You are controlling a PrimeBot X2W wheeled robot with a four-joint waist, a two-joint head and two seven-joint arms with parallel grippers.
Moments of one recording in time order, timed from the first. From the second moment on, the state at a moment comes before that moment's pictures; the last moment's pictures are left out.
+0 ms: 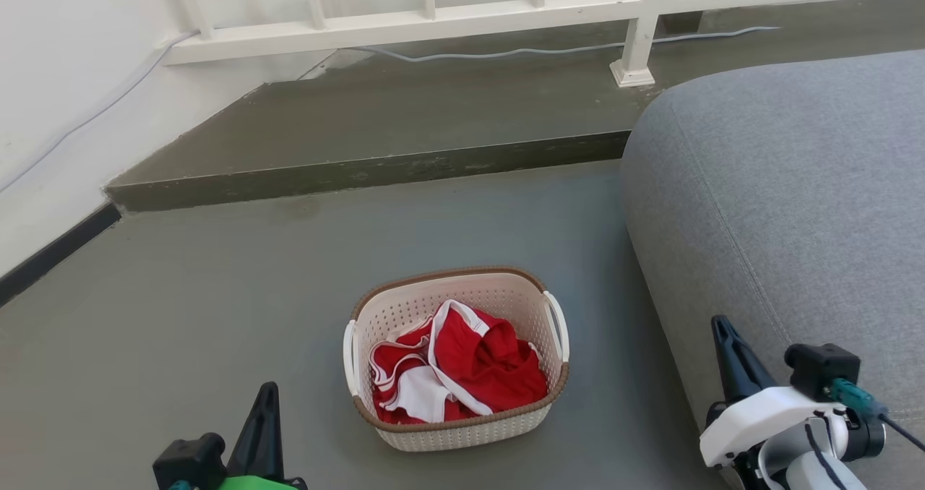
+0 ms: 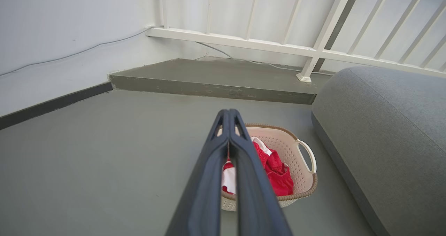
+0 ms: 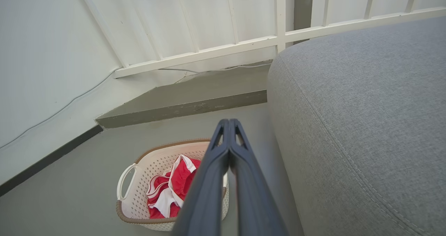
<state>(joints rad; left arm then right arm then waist) 0.15 0.09 -0.26 0.11 -0.40 0.09 -0.23 0.03 -0.16 0.26 0.30 0.36 -0.05 -0.23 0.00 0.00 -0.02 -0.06</state>
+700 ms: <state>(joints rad) 0.14 0.08 -0.19 0.12 -0.71 0.05 -0.16 0.02 -0.13 0.17 0.29 0.67 -0.01 -0.15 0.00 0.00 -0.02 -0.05</state>
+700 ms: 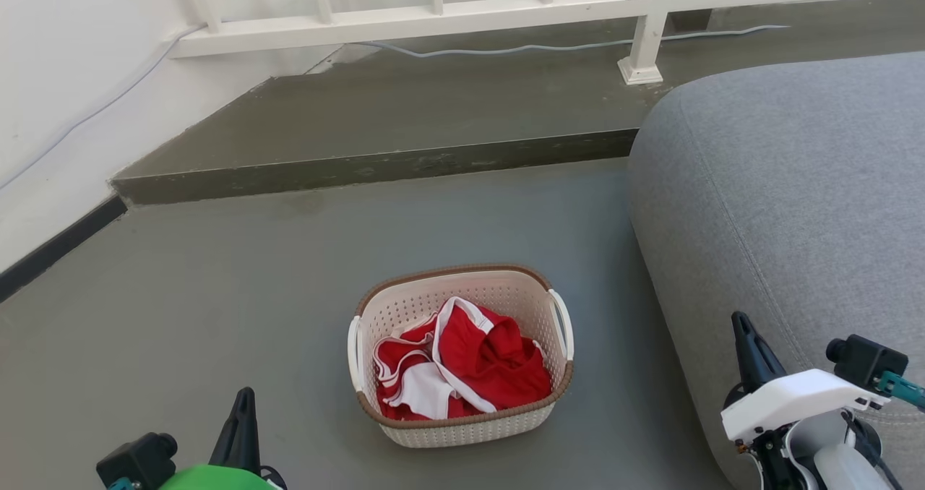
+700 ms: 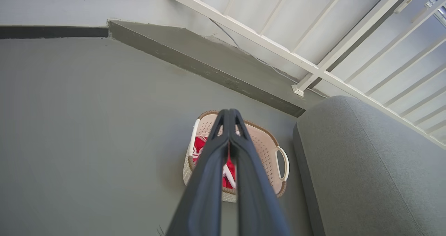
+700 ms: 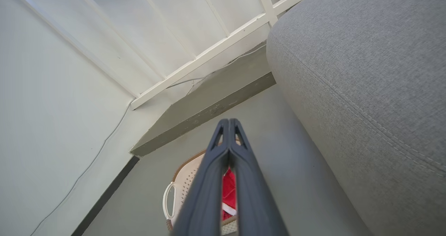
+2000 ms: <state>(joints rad) 0.04 0.09 -0.09 0.19 -1.25 -0.03 -0.04 -0.02 -0.09 0.00 0.29 1.20 0.06 -0.01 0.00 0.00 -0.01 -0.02</state>
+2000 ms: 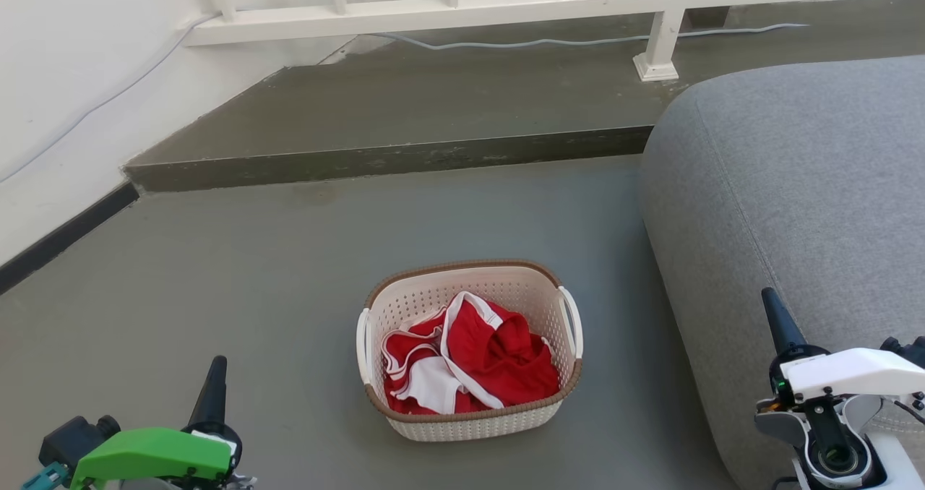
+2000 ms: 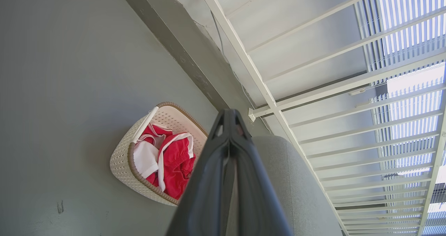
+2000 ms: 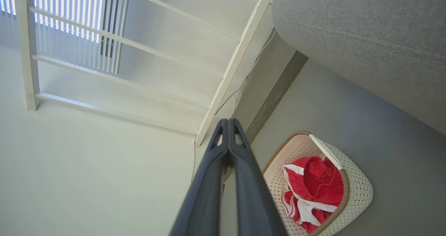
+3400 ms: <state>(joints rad) -0.04 0.09 0.00 0.26 -1.67 -0.12 0.04 -0.05 -0.04 -0.12 0.29 1.60 0.12 0.10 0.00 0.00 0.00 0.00</state>
